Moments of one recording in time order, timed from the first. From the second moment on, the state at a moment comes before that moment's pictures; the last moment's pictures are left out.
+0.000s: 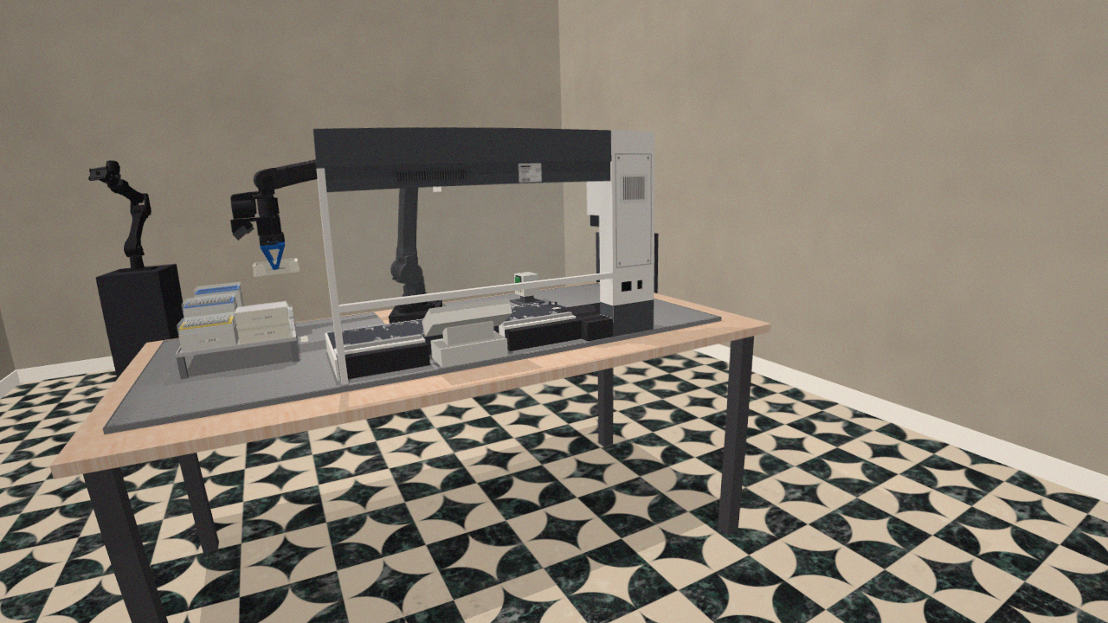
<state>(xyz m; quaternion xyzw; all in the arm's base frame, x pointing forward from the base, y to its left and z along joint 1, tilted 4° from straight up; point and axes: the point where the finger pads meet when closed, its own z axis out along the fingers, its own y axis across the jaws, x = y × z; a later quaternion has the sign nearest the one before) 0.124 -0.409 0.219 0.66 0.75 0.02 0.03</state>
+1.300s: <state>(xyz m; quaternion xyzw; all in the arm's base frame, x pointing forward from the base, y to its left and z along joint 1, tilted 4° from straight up) 0.114 -0.333 0.218 0.66 0.75 0.02 0.03</state>
